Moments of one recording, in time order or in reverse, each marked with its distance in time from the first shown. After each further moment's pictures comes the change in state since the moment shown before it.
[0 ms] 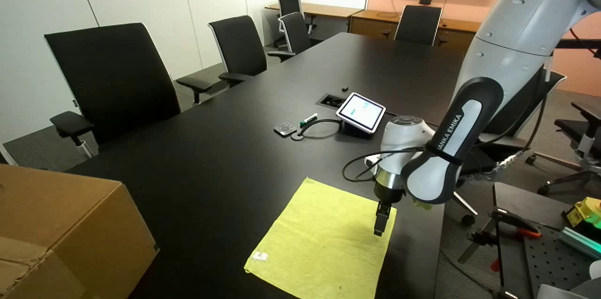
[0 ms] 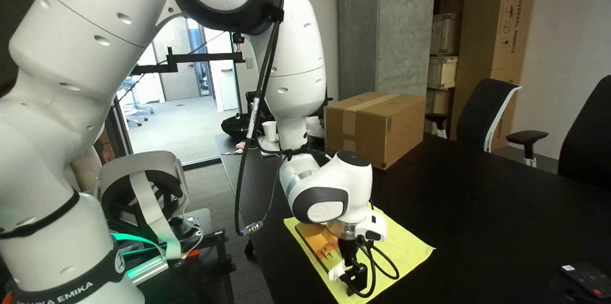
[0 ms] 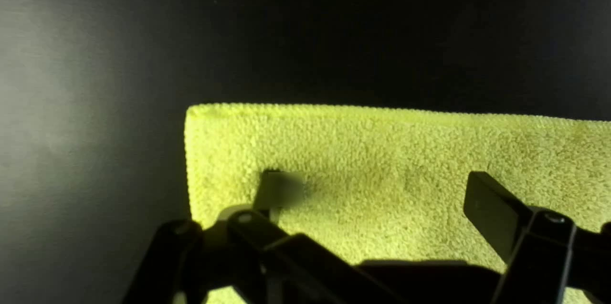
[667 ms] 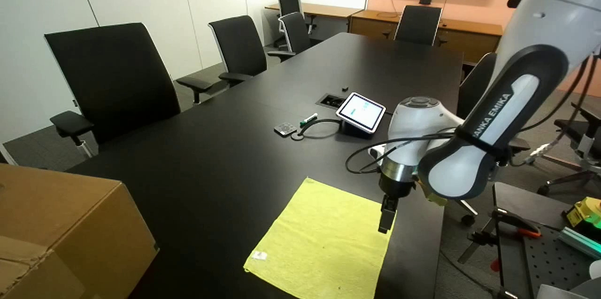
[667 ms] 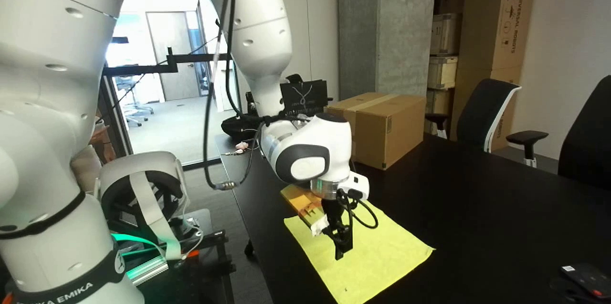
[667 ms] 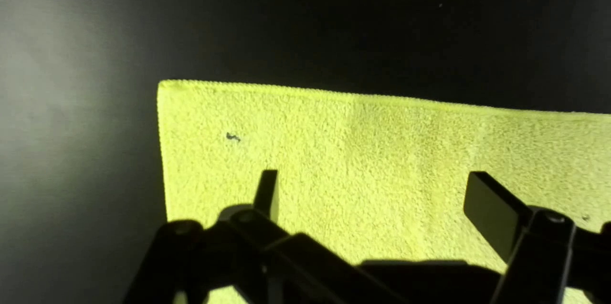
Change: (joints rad) arm 0.148 -0.228 -0.038 -0.140 0.045 -0.052 0.065
